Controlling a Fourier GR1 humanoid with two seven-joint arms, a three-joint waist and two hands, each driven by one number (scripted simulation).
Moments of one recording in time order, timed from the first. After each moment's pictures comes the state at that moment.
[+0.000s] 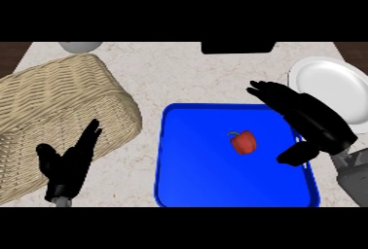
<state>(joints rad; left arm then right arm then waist) 0.07 0.26 -0.16 -1.57 0.24 0.17 0.21 -0.44 -0.76 0.52 -1.65 0.38 0.07 0.07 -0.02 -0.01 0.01</state>
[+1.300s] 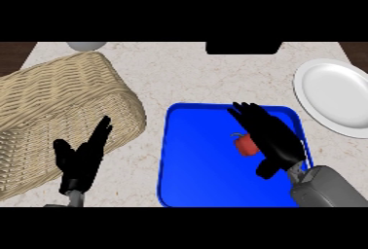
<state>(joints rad) 0.02 0.19 -0.15 -1.51 0.18 0.12 0.20 -0.33 -0.49 0.56 -1.57 0.78 0.13 0.23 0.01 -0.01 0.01</state>
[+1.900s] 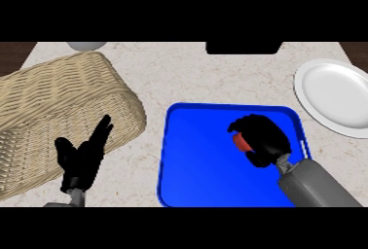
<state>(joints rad) 0.01 0.17 -0.13 -1.50 0.15 0.11 0.20 -0.37 -0.41 0.57 -1.39 0.91 0.16 0.14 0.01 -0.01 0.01</state>
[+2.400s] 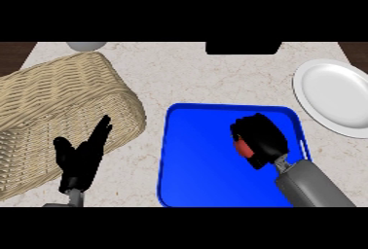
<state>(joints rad) 0.02 0.16 -0.12 -1.51 0.14 0.09 0.22 -0.36 -0.37 0.54 -1.36 1.03 0.06 0.07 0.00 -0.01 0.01</state>
